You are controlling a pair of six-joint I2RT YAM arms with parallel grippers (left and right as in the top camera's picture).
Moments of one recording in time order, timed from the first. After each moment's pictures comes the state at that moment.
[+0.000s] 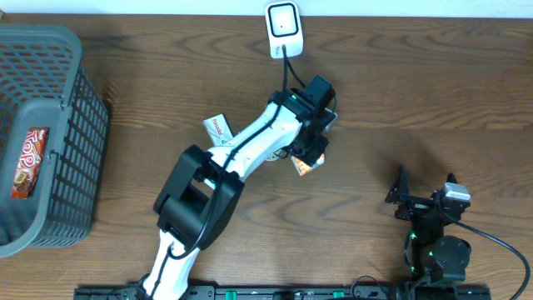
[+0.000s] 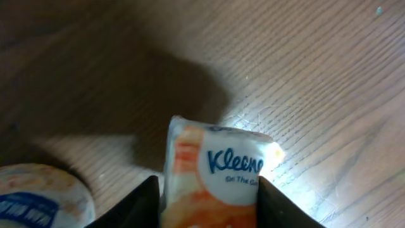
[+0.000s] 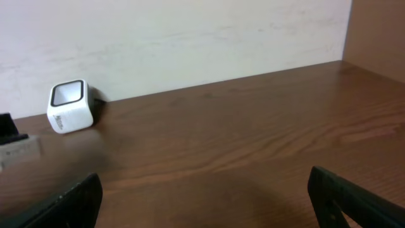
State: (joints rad) left arm -0.70 2.15 1.68 -0.93 0.23 -0.06; right arm -0.03 0.01 0.01 -0.06 0.10 0.15
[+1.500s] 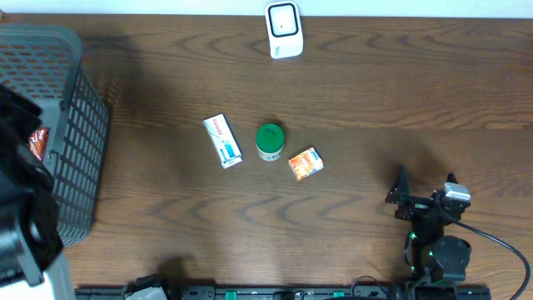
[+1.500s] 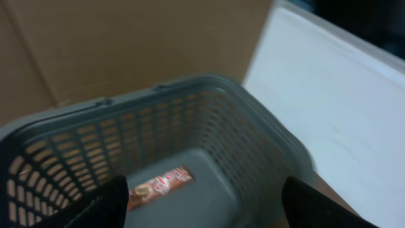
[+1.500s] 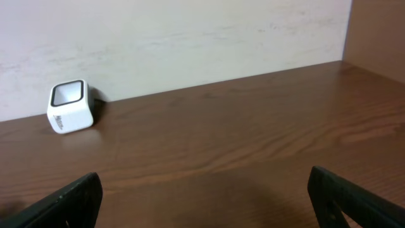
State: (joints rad) left arm 0.30 1.10 1.67 -0.98 -0.50 -0.42; right arm -0.03 0.01 0.01 -0.06 0.10 0.15
